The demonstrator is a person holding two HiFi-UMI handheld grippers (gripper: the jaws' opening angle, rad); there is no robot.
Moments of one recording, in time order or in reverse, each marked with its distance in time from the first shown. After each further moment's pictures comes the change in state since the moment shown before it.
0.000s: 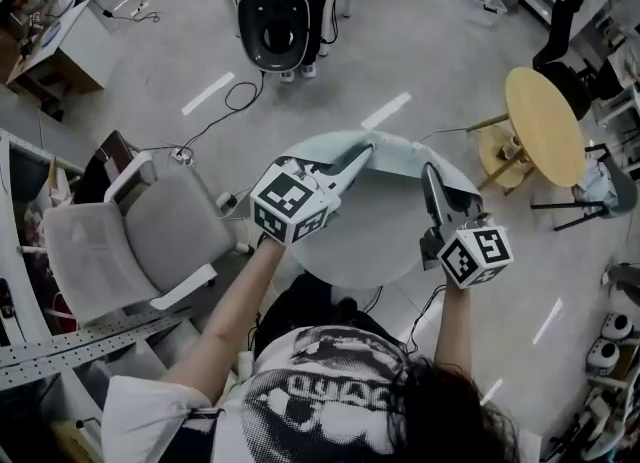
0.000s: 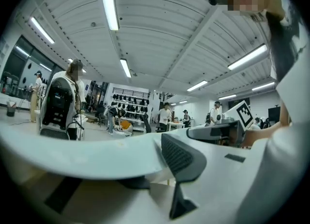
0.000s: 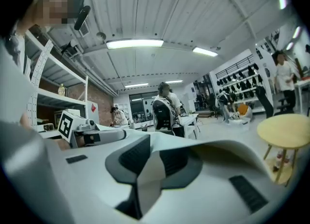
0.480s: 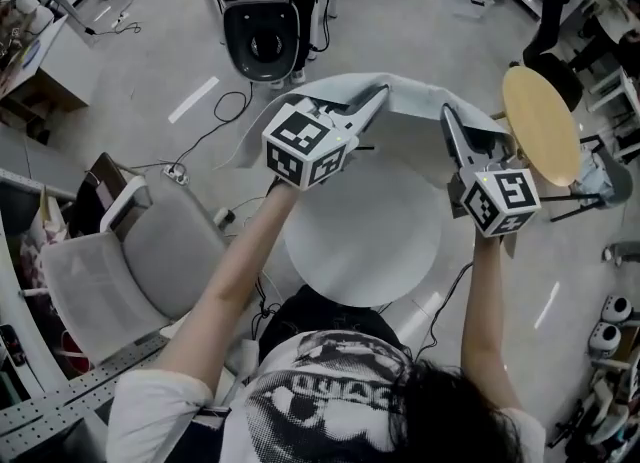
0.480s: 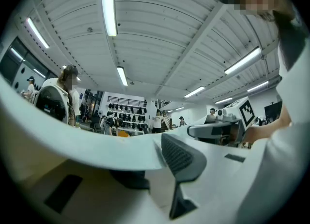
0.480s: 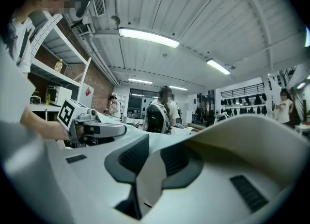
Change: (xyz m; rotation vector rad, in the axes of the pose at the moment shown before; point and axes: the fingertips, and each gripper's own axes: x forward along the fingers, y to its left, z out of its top) left arm 0.075 0.109 0.073 0.058 -0.100 -0.054; right arm 0.111 -0.043 0.091 -0.279 -0.010 -0.070
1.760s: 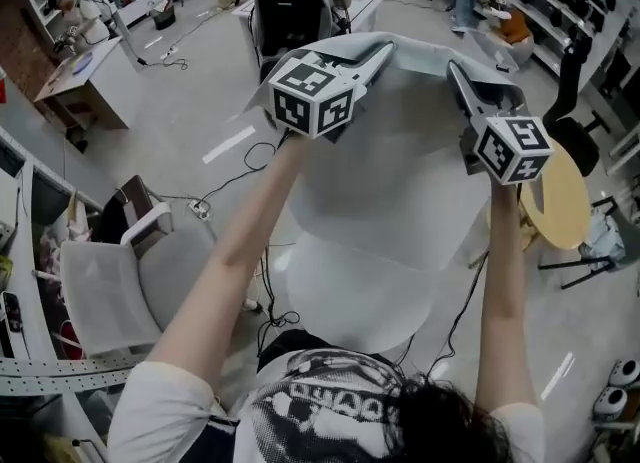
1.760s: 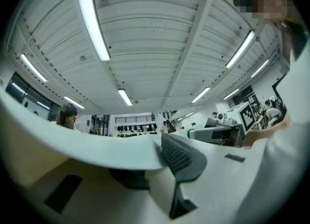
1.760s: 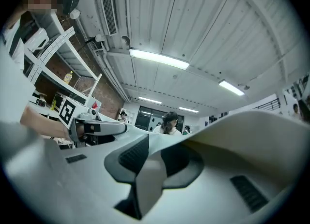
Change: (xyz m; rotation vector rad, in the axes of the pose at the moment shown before) left arm 0.049 0.065 0.163 0.196 -0.155 0.128; right arm 0.073 -0.060 0.152 -0.111 -0.248 0.128
